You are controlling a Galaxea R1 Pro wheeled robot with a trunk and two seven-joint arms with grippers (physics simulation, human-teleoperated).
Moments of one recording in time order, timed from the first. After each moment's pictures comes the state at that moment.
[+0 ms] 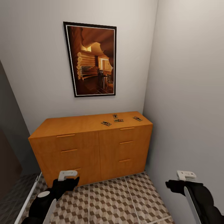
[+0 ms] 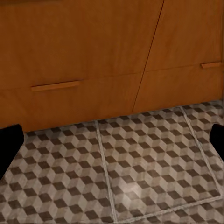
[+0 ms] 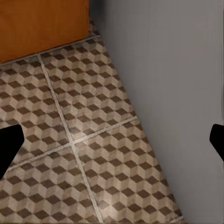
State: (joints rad) left arm -0.11 0.03 0.00 -1.54 0.07 0.64 0.00; right arm -0.19 -0.12 -0.17 -1.56 0.01 1.04 -0.01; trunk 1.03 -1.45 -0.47
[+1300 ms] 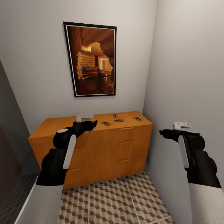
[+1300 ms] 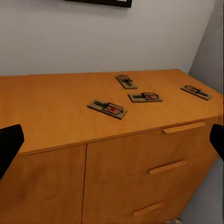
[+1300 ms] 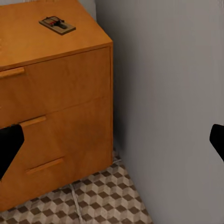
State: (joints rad) left arm -0.71 -0.13 -0.07 -1.54 0.07 0.81 -0.01; right arm -0.70 -0.10 -0.16 -1.52 0.00 1.04 -0.01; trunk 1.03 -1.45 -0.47
